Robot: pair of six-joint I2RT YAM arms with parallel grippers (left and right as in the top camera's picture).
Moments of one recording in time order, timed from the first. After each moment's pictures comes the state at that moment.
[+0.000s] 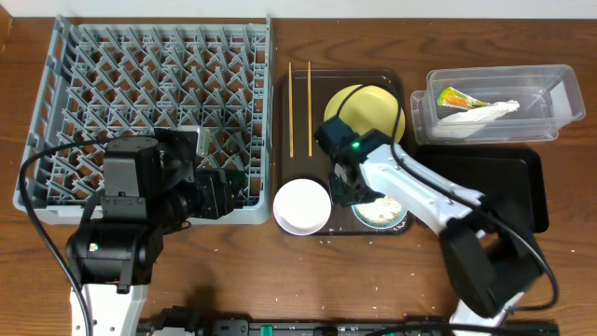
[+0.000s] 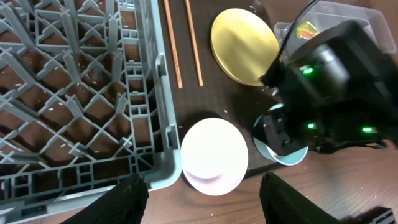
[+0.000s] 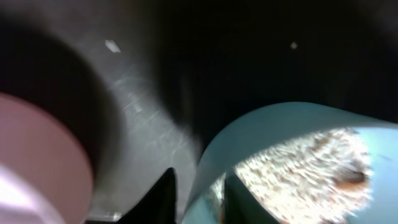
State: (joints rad) left arm -0.06 0.94 1.06 -0.96 0.44 -0.17; right arm 0.63 1.89 1.26 -0.92 0.06 0.53
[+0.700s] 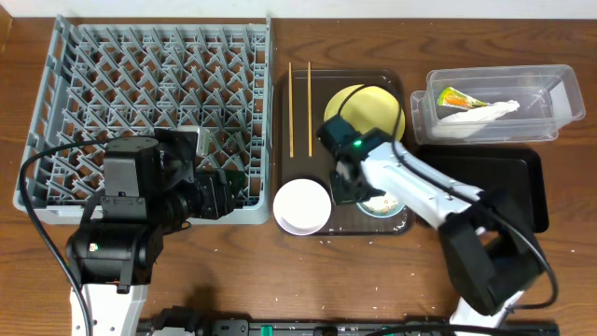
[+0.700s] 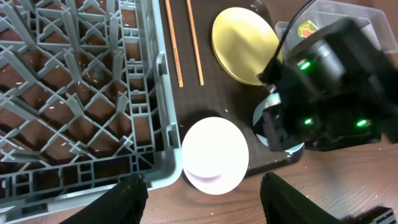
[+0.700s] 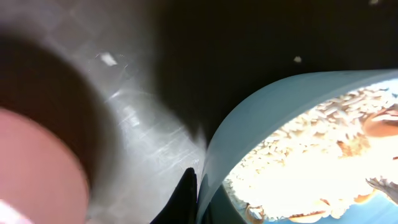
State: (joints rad) left arm -0.06 0.94 1.06 -0.97 0.43 -0.17; right arm 0.60 1.89 1.26 -0.89 0.01 0.49
